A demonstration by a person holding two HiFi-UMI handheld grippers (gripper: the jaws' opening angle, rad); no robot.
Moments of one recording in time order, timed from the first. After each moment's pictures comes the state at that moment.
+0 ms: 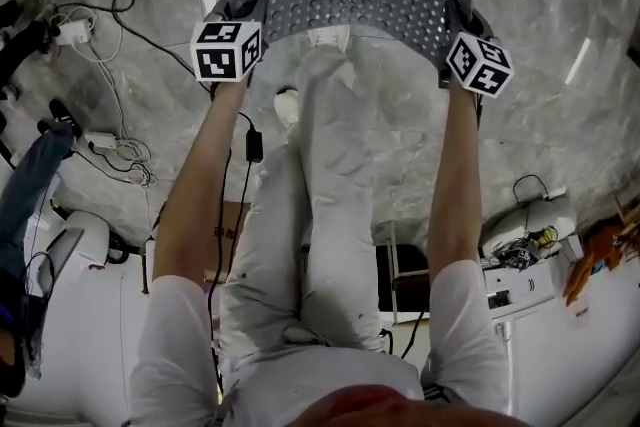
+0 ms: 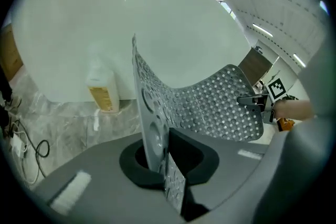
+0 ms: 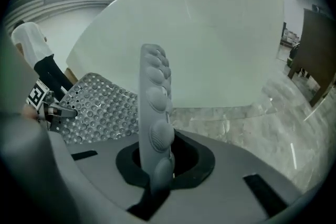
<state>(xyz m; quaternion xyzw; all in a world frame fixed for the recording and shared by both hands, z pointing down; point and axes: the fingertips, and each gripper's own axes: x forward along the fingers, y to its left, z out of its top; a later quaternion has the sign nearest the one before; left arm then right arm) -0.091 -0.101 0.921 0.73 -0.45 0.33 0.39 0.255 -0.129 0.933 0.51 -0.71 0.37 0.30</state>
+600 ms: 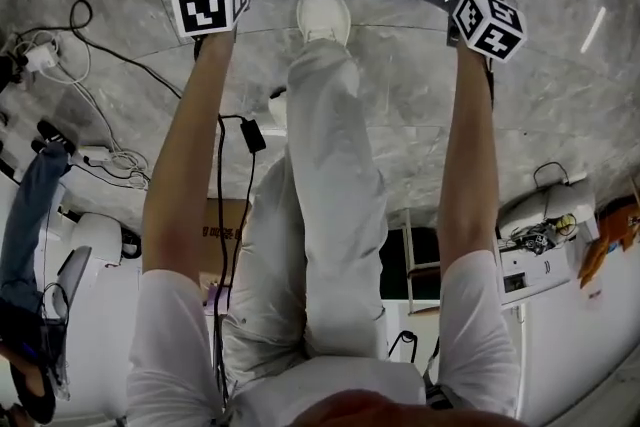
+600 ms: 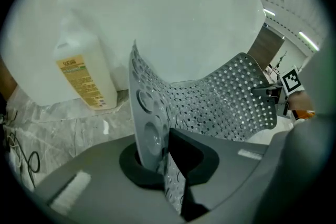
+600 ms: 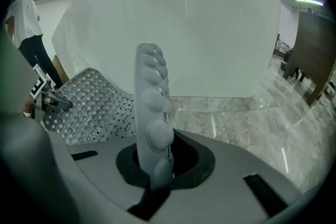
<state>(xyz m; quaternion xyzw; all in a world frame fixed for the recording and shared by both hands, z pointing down) -0.093 -0.153 1.074 0.72 -0.46 0.40 0.35 0.273 -0.153 1.071 0.56 -0.69 0.33 0.32</state>
